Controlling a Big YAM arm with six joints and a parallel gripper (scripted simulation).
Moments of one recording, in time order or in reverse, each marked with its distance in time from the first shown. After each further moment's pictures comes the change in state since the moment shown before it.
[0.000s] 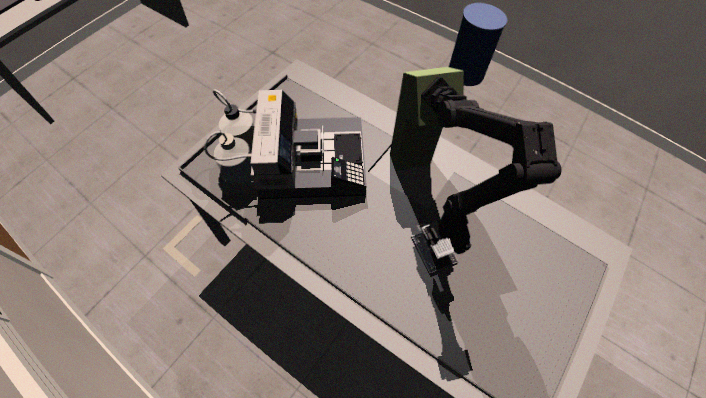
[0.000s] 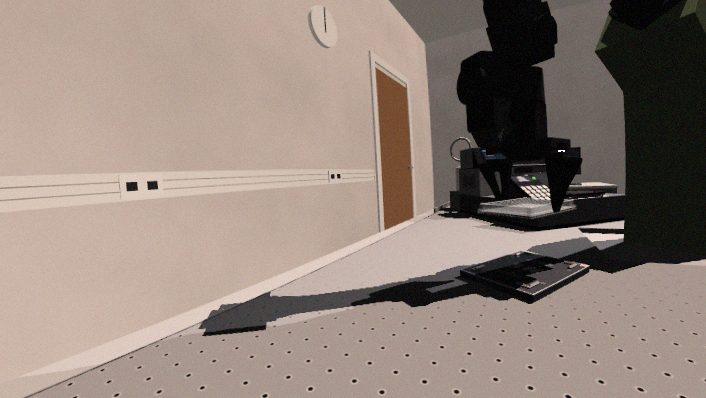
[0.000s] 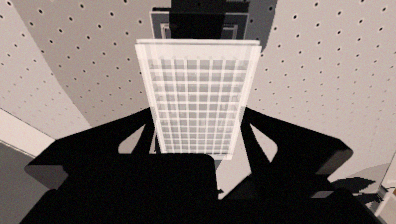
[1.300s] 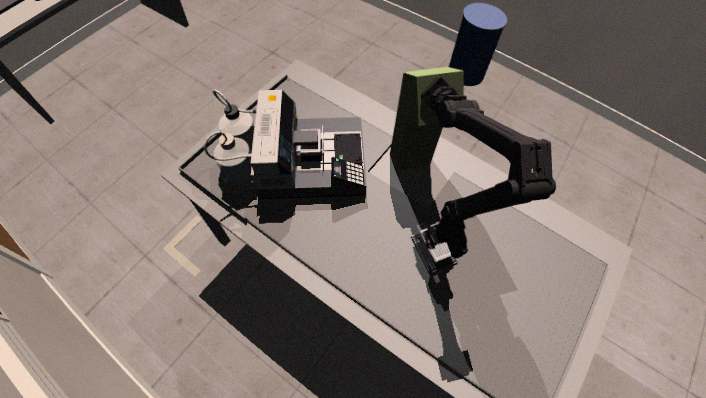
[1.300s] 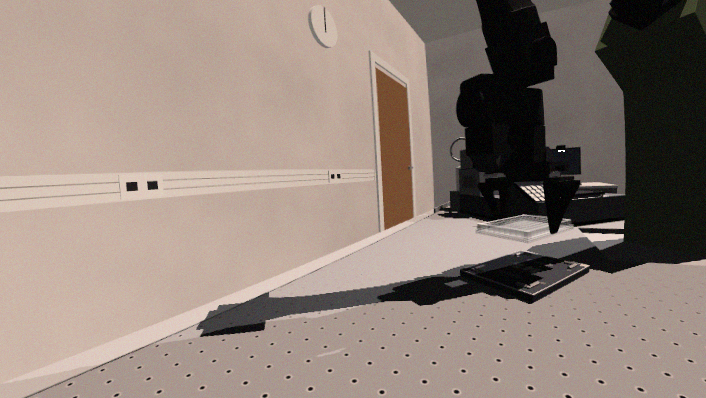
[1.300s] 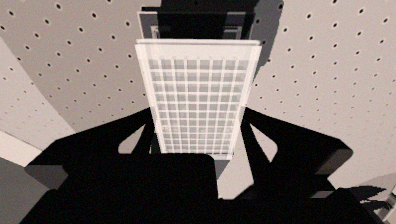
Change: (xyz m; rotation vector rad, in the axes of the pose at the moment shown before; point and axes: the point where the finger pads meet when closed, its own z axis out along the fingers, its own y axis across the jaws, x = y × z) arm -0.001 -0.002 0.030 0.003 0.006 0.009
